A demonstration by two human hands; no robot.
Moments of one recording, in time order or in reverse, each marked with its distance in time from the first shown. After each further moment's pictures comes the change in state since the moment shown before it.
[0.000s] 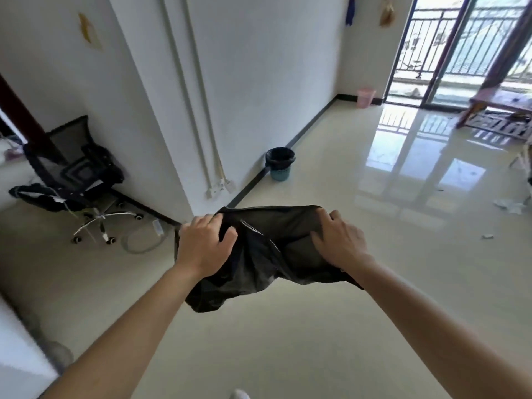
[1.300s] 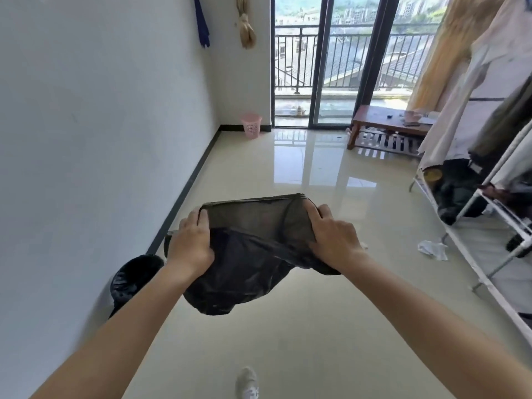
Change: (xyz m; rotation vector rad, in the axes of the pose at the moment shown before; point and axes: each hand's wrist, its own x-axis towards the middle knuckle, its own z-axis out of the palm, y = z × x) left_hand 1.023 0.485 0.402 -0.013 -0.176 0.371; right_hand 0.846 0.673 0.025 -0.276 -0.035 0.344
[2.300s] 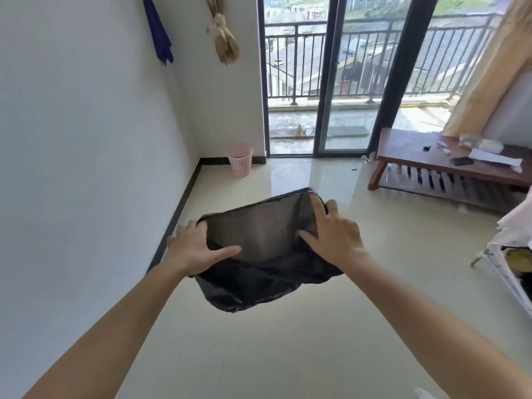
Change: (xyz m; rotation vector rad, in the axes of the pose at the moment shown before) left_hand 0.963 -0.012 0.146 -0.014 -0.221 -0.044; right_hand 0.927 0.183 0.119 0.061 0.041 0.140
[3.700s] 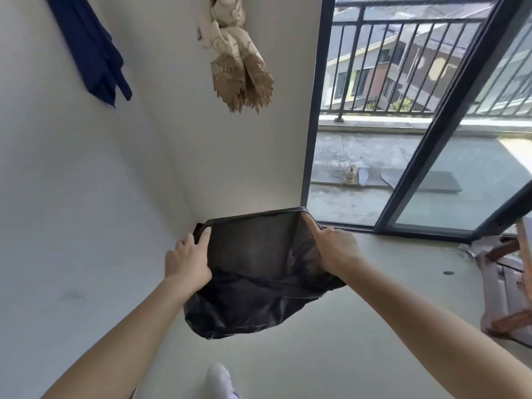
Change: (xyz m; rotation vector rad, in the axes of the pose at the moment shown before) left_hand 1.205 -0.082 -0.013 0.290 -0.023 -0.161; right_hand 1.221 -0.030 0.282 -0.147 -0.255 -0.205
